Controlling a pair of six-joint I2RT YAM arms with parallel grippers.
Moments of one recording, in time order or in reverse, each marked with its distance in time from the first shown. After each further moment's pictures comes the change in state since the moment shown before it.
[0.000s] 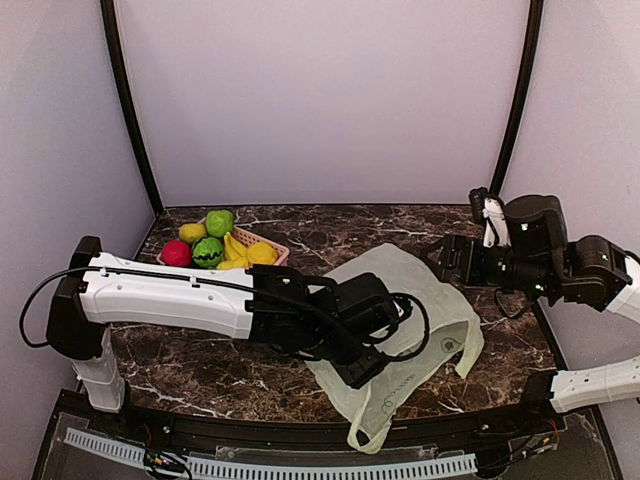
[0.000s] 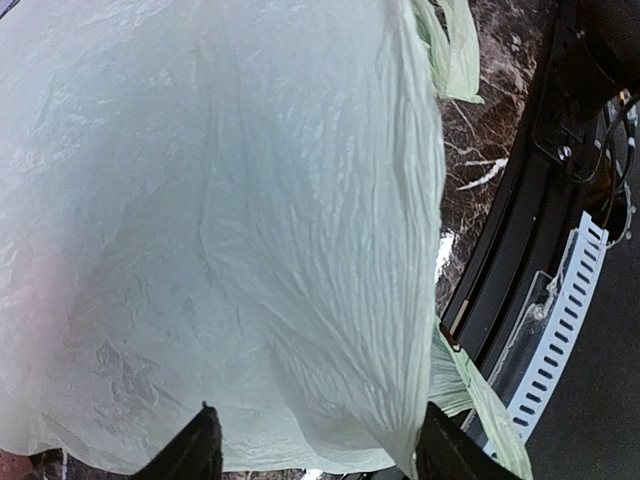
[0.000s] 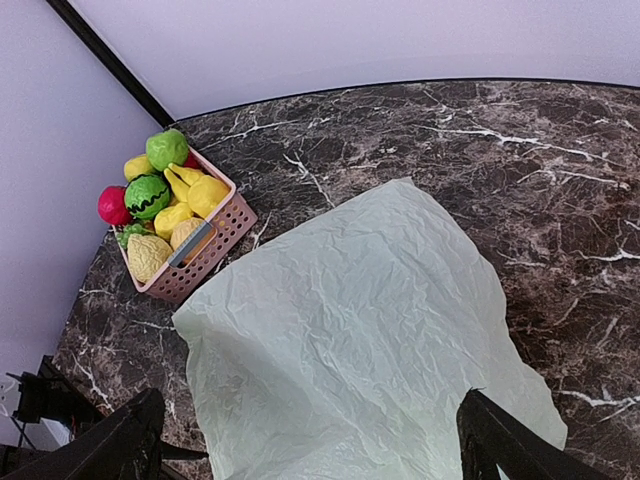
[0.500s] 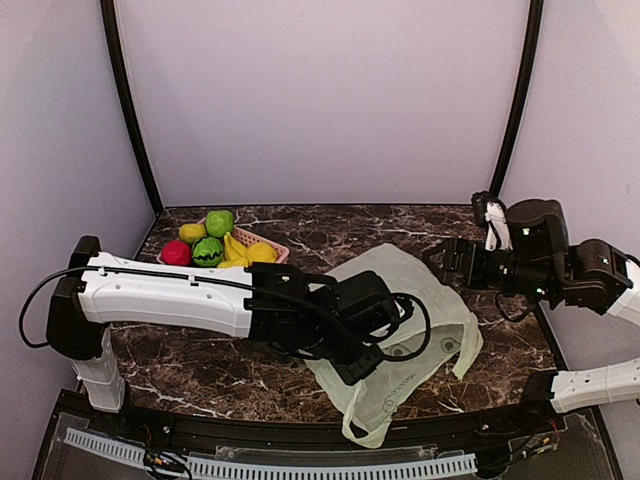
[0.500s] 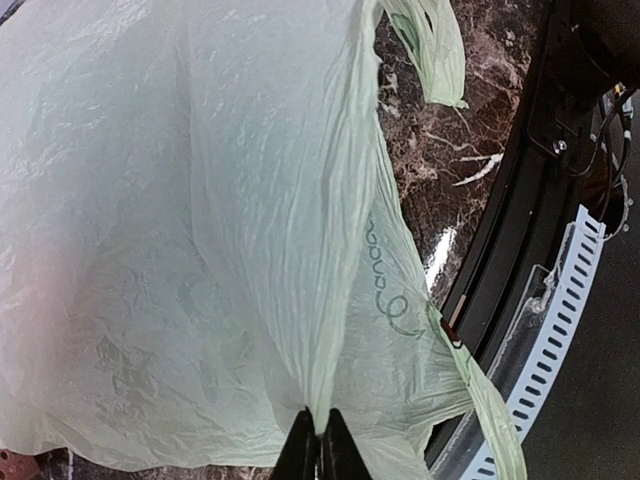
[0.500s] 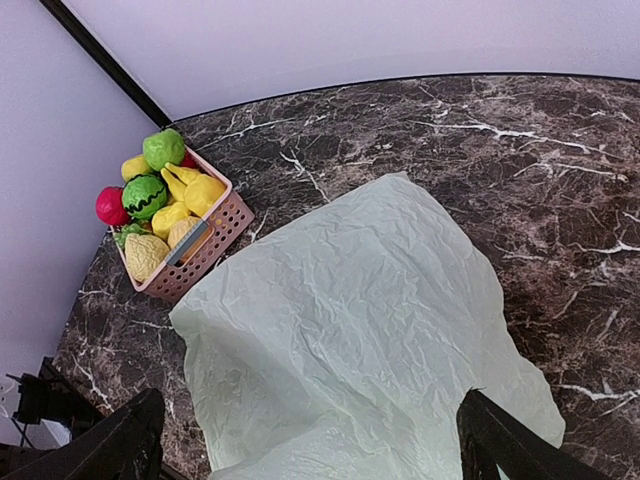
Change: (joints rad) left arm -0.004 0.002 0.022 -0.029 0.002 0.009; right arm 0.000 -0.023 -0.027 0.000 0.004 0.017
